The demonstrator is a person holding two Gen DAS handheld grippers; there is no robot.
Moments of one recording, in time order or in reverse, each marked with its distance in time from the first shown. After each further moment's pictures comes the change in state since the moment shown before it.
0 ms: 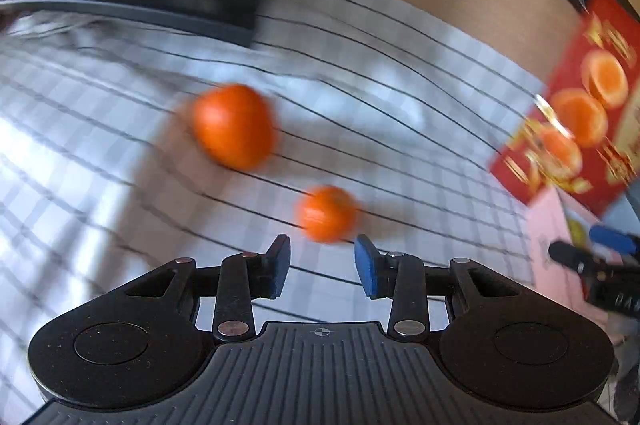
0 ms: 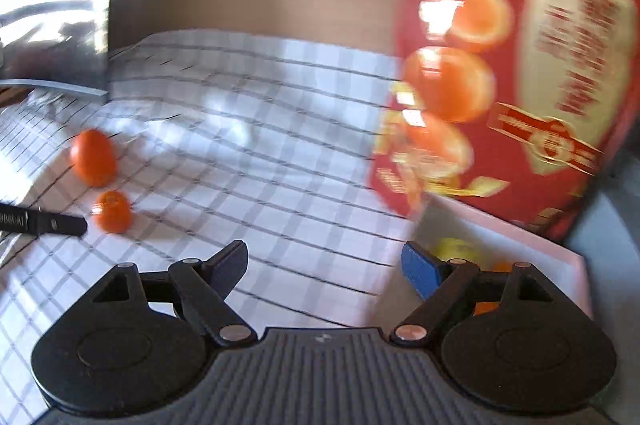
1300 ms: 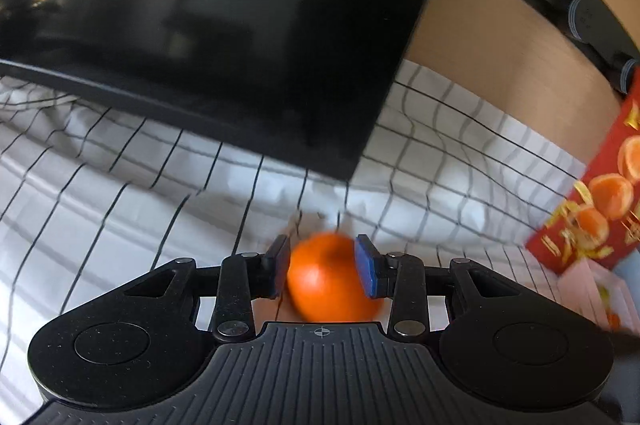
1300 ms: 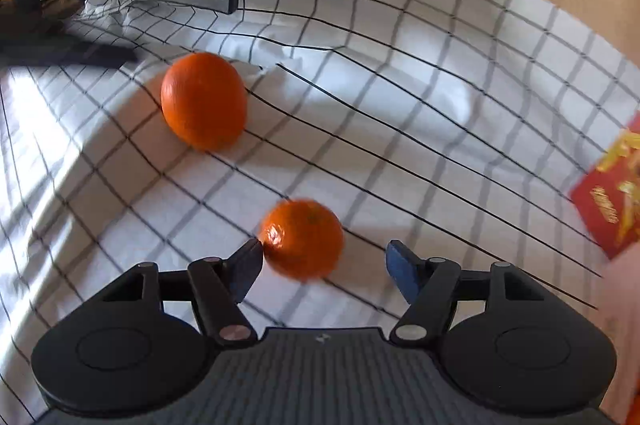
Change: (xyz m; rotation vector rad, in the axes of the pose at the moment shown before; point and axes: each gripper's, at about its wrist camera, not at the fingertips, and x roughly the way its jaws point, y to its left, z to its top) left arm 0.054 0.083 0.107 0.049 -0.079 -0.099; right arm 0.103 0.154 0.028 -0.147 0.224 0.132
